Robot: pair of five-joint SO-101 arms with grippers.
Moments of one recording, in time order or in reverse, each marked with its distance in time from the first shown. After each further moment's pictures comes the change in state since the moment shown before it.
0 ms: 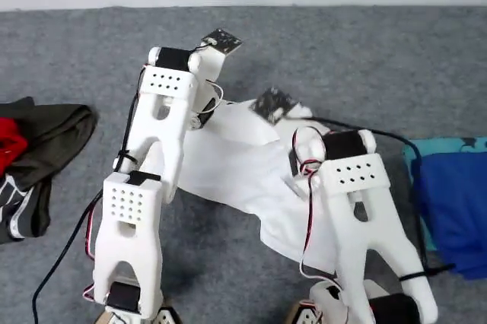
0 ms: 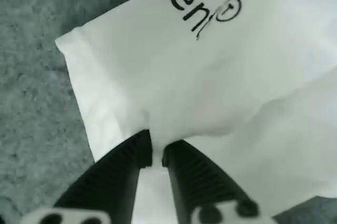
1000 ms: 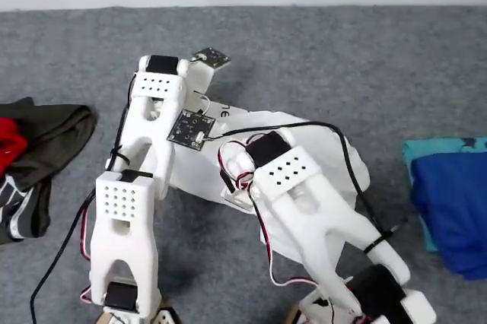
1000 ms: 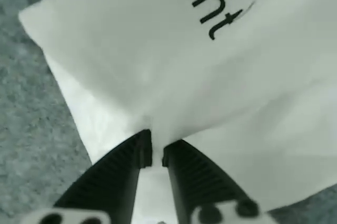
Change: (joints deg) left arm -1.6 0.5 6.2 0.0 -4.9; right arm -22.4 13.3 -6.7 -1.7 2.1
